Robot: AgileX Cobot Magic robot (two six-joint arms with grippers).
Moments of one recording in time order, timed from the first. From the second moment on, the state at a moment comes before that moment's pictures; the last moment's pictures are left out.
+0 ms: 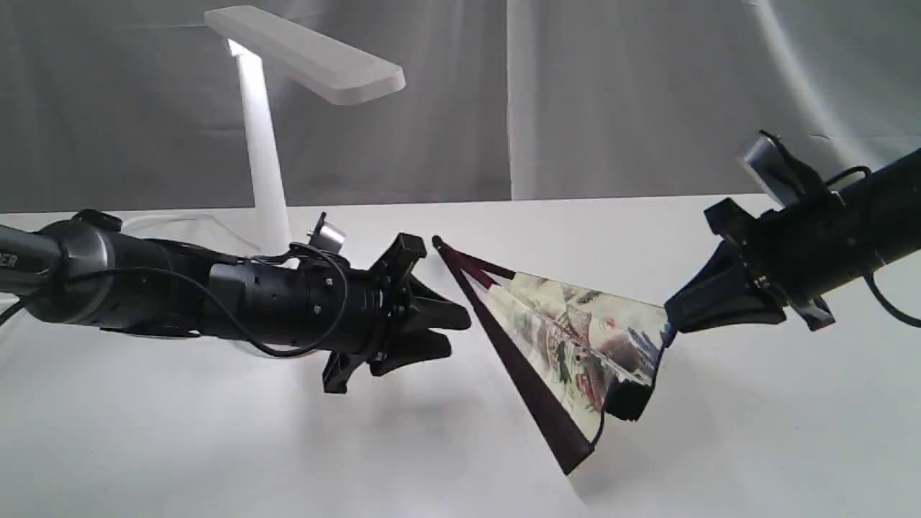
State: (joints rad) left arm -0.29 2.19 -1.25 -1.65 0.84 0.81; right arm -0.13 2.01 -1.35 0.91 1.21 -0.70
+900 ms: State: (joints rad) left arm -0.36 2.19 -1.43 -0.99 0.70 0.46; right arm 0.00 2.14 -1.34 0.75 1.22 -0.62
